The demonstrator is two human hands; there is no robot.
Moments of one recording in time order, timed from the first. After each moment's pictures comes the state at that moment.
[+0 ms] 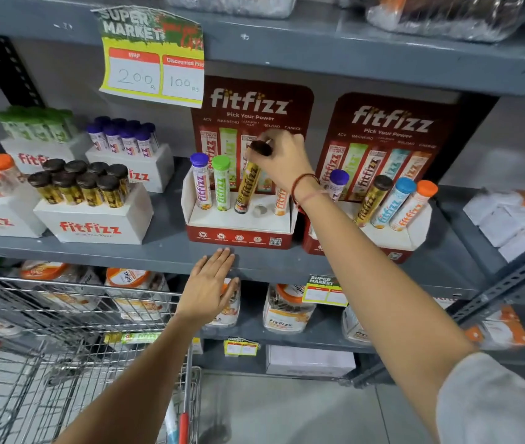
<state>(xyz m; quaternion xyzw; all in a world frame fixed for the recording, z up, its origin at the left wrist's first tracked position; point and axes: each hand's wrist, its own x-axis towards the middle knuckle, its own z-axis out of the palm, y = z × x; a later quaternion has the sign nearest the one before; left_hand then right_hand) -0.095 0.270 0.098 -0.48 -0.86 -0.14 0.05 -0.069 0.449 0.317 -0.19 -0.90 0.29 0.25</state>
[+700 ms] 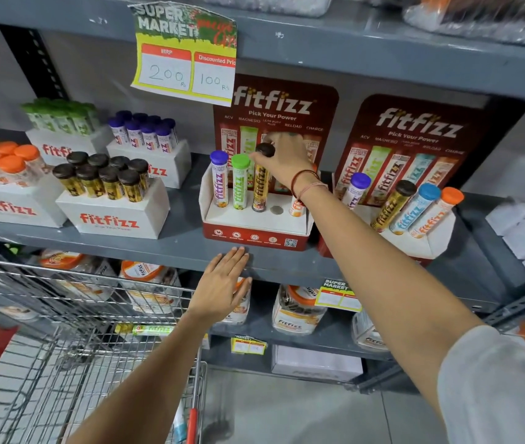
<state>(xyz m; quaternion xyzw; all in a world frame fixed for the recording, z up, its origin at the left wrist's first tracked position) -0.097 0.268 0.097 -0.49 -0.86 -0.15 0.05 -0.115 0.453 0.298 -0.19 -0.94 0.21 0.20</state>
